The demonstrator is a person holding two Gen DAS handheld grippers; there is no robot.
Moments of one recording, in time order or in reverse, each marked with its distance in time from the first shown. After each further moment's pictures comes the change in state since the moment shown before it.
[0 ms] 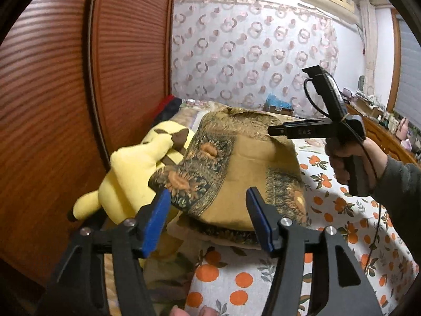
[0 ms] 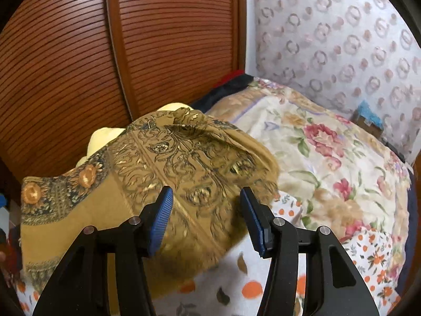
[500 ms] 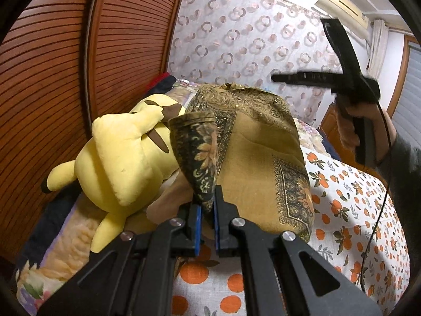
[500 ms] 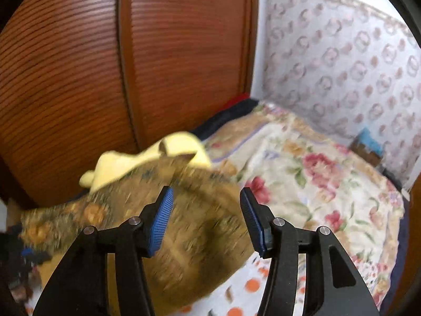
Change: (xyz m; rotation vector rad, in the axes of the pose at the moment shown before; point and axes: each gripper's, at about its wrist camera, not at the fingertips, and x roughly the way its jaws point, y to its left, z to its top) left arm 0.040 0.020 -0.018 -0.142 0.086 -0.095; right arm -0.010 0.007 0.056 -0.092 -0.038 0.030
